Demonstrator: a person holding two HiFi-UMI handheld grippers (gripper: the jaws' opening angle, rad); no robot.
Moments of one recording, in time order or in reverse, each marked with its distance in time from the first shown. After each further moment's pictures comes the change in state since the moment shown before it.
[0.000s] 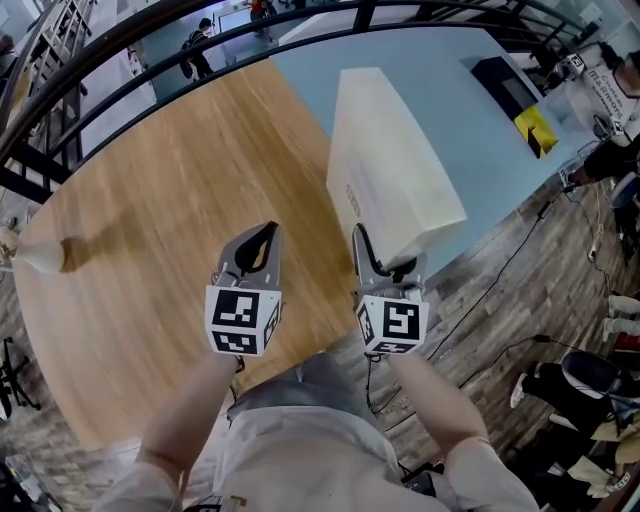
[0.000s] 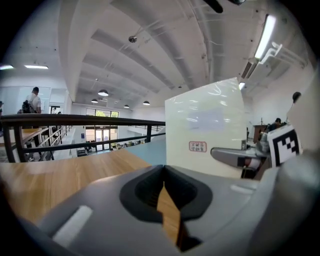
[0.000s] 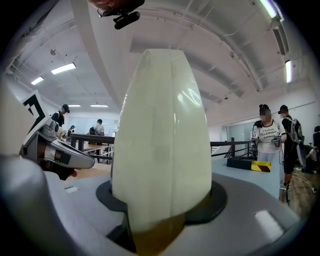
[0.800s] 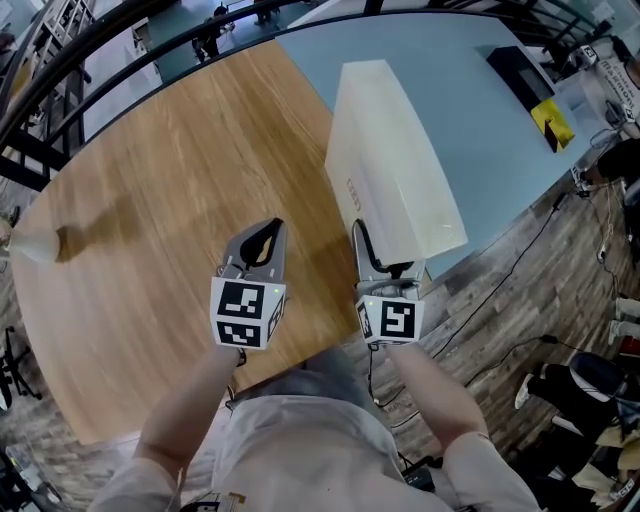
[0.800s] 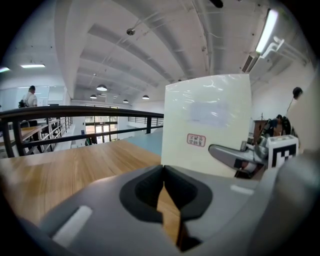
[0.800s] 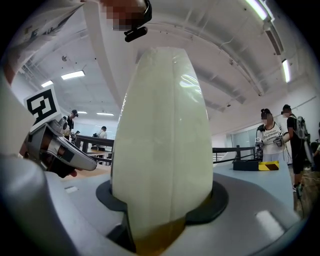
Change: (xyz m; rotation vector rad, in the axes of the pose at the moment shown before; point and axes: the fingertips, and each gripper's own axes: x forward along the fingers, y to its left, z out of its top) left arm 0.024 -0.001 -0.061 0.008 0.068 -0.001; right arm 0.010 0.005 -0.058 -0.013 -0.118 0.043
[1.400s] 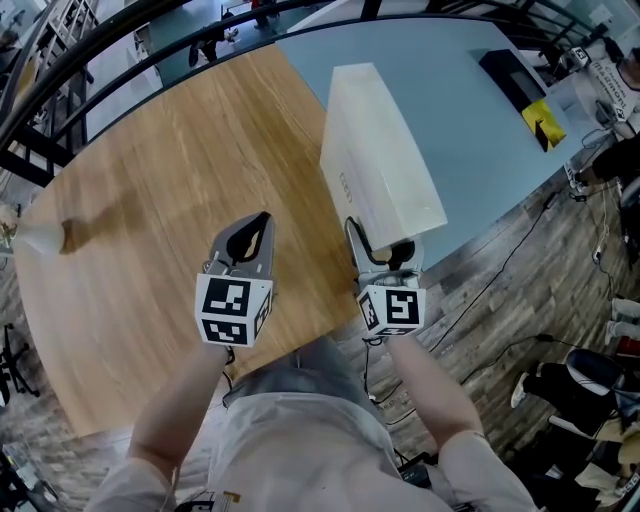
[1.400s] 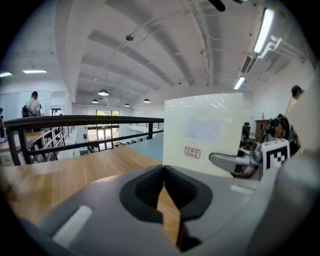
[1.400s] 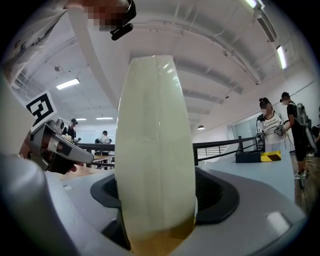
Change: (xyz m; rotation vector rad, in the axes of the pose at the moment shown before) left arm -0.036 -0.005 0.036 0.021 -0.029 0.029; right arm -0.014 -0.011 0.017 0.097 0.011 0.042
